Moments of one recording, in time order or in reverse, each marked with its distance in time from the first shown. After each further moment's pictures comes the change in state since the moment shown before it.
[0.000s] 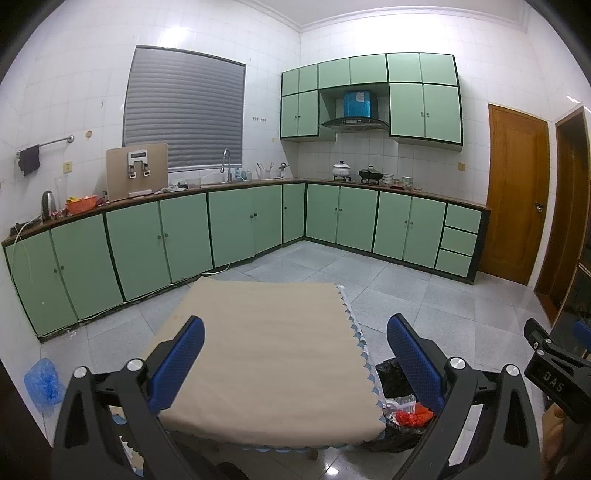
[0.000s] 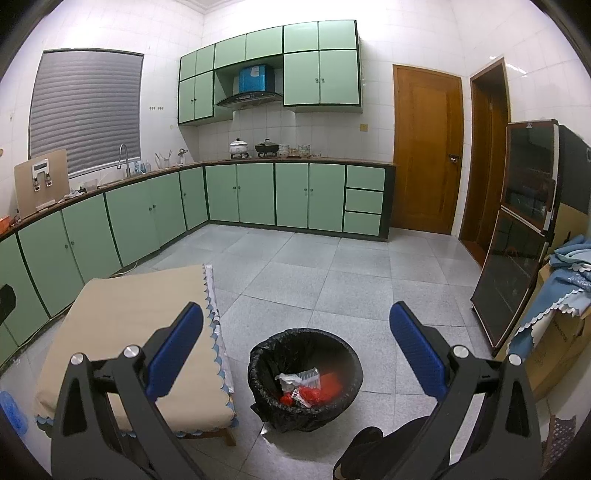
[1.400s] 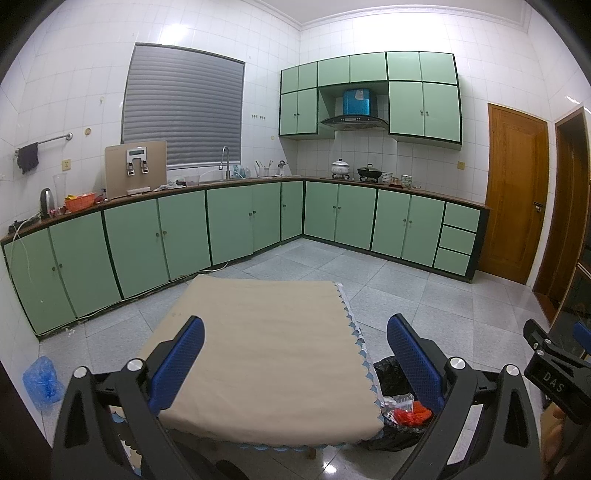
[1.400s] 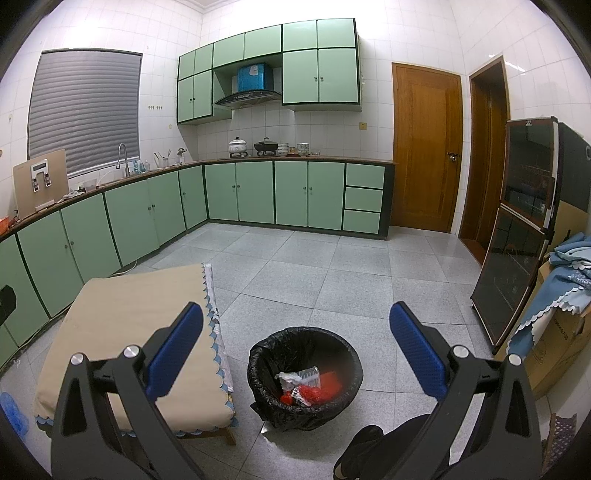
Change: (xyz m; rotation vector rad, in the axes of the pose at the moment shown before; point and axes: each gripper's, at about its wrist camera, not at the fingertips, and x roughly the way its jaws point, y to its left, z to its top) left arm 0.003 -0.001 -0.002 -0.001 0.007 -0.005; right arm 0.001 -0.001 0.000 0.003 0.000 -0.001
